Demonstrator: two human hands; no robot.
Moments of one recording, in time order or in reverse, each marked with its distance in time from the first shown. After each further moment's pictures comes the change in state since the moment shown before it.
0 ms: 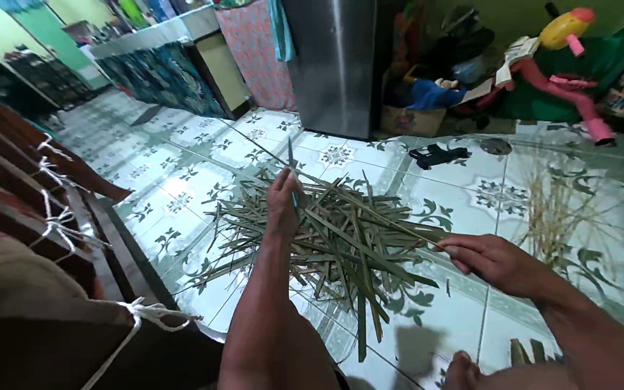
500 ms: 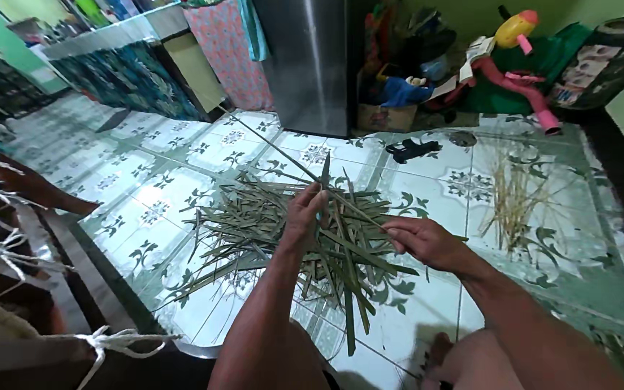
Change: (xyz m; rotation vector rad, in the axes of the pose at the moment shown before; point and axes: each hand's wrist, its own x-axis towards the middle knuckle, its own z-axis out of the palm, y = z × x) left_hand -0.025 -0.026 0.052 0.002 -0.278 -0.144; right_hand 0.038 -0.022 0.034 0.182 0.040 0.049
